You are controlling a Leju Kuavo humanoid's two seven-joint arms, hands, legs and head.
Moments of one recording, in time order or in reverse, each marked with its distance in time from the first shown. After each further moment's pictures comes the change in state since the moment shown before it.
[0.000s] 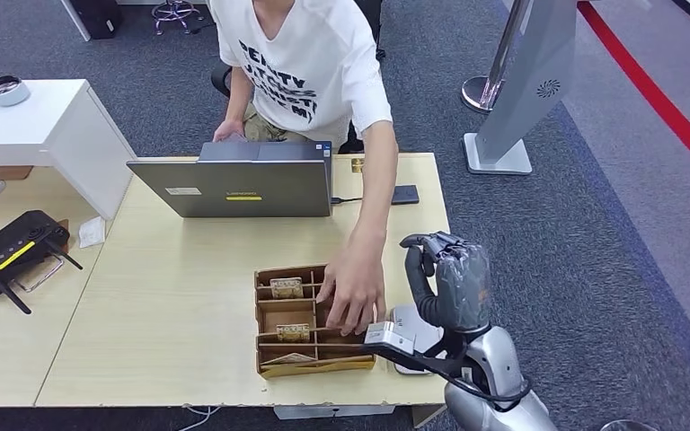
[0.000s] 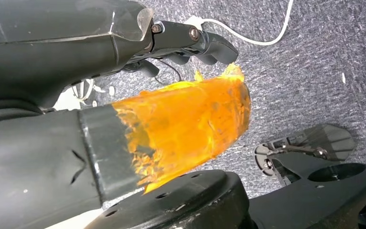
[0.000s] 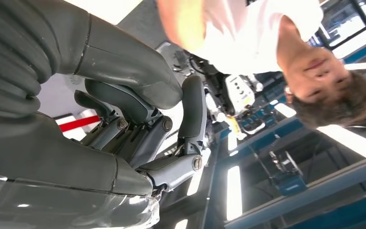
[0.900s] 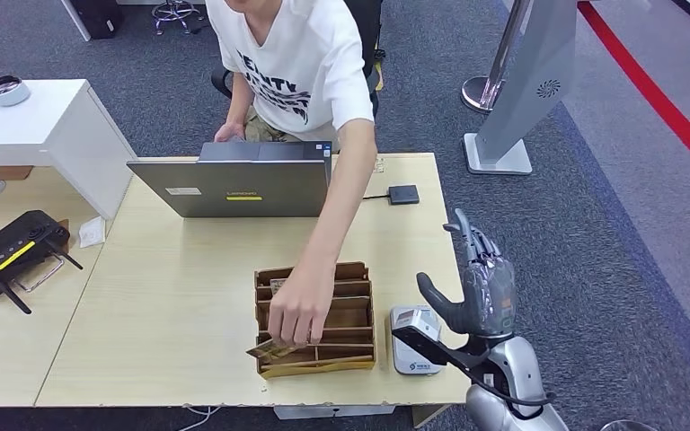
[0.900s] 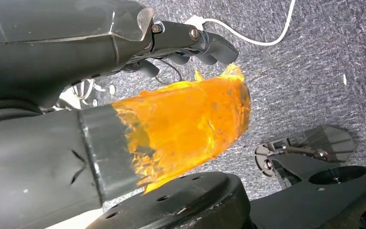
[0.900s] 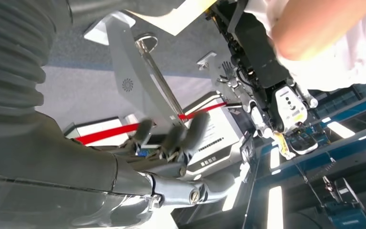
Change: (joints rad) left arm 0.001 0.000 0.018 0.000 -0.009 0.003 -0.003; right arm 0.085 -0.004 -0.140 0.053 -0.031 0.045 -0.002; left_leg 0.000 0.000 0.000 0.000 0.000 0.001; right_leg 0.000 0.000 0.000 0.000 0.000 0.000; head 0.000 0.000
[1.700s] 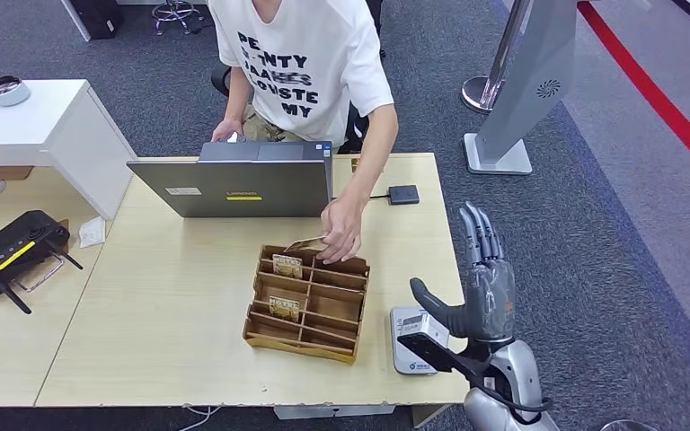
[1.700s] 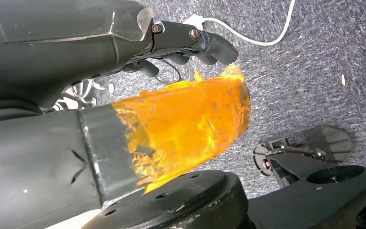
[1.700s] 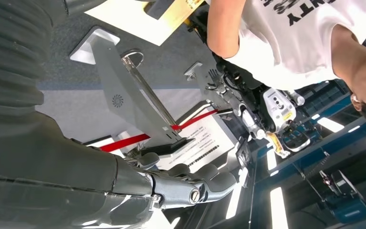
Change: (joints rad) left arm 0.000 -0.005 0.017 0.000 -0.006 0.006 -0.006; right arm 0.022 0.021 0.002 -0.051 -0.101 0.000 -0.063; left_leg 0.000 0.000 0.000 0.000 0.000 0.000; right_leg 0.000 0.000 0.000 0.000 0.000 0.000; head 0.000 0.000
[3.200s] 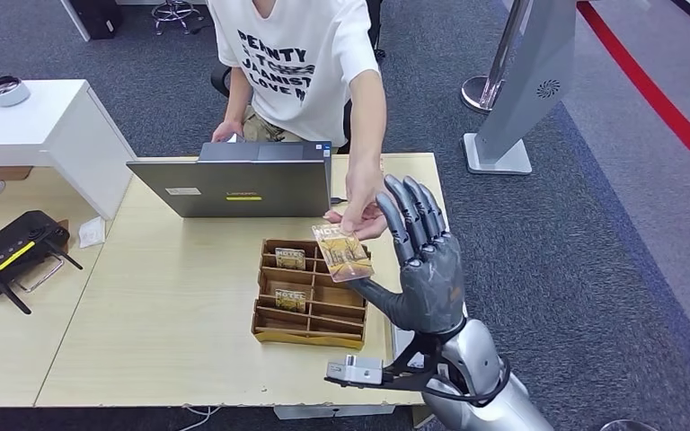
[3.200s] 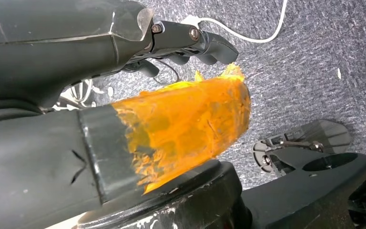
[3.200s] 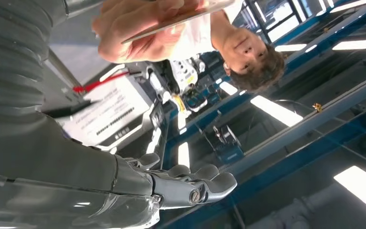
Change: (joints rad) left arm -0.011 -0.010 0.006 0.000 -0.043 -0.015 0.011; right arm -0.218 0.006 0.271 -0.053 0.230 -0.068 0.039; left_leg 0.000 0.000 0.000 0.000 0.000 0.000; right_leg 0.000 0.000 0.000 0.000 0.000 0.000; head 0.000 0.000
